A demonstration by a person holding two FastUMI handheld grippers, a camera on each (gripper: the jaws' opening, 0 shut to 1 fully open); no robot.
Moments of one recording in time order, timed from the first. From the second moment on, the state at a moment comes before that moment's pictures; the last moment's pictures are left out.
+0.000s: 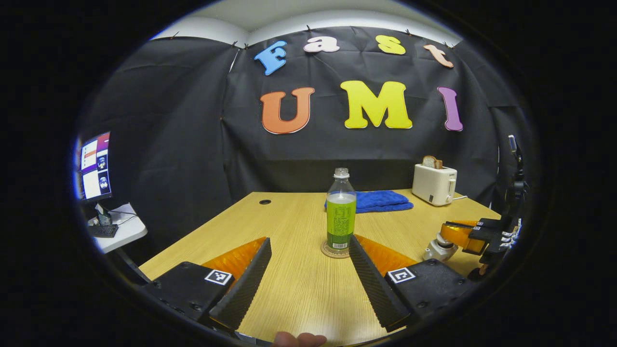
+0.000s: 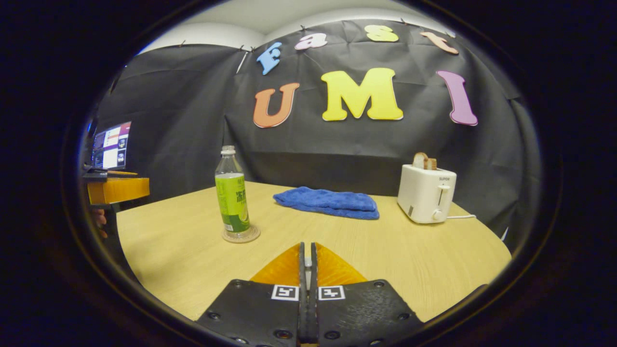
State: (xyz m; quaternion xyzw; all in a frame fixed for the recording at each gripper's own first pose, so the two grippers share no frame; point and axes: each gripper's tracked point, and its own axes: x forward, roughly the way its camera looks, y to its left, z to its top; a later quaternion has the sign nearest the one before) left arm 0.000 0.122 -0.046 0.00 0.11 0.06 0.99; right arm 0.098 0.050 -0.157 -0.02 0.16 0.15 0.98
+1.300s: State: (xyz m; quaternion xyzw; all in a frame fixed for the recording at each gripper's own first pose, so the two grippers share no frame) left arm -0.004 0.101 -0.038 0.00 0.10 0.05 0.99; right arm 0.086 0.054 -0.155 -0.03 0.14 0.15 0.98
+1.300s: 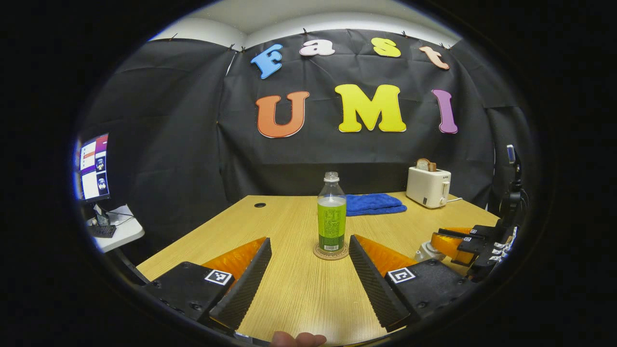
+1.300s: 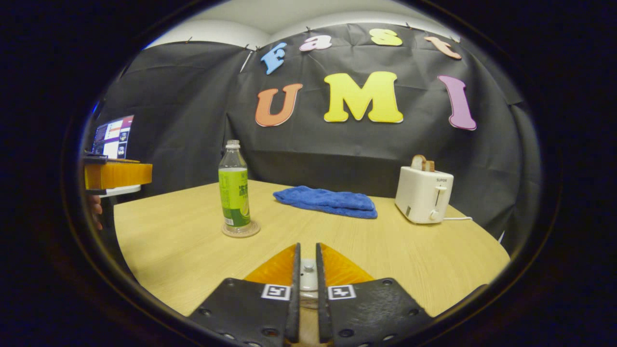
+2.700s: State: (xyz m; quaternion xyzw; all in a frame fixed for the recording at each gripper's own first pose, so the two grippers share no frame) left arm -0.023 0.017 0.024 -0.02 -0.01 -0.01 1.00; right arm -0.001 -0.023 -0.015 -0.02 0.00 -0.02 1.00
